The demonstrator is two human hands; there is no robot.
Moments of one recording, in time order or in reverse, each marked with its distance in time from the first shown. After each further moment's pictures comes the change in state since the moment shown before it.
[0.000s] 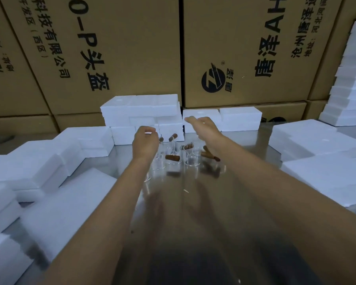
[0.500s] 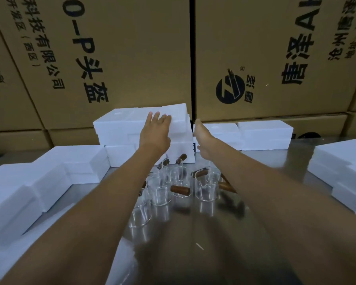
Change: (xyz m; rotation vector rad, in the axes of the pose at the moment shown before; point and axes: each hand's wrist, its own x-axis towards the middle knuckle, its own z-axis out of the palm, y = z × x) left_hand 0.165 -0.009 0.056 1.282 -0.044 0.752; right_hand 0.146 -0.005 0.049 0.219 -0.079 0.169
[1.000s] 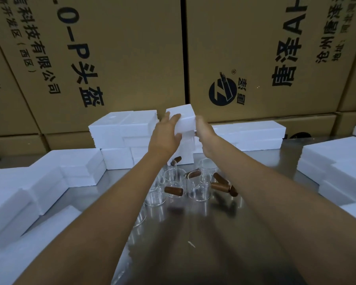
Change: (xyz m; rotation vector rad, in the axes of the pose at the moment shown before) left_hand -0.009 0.043 -0.020 -0.511 0.063 -0.078; right_hand -0.022 -0.013 -0.023 0.092 0.074 -0.120
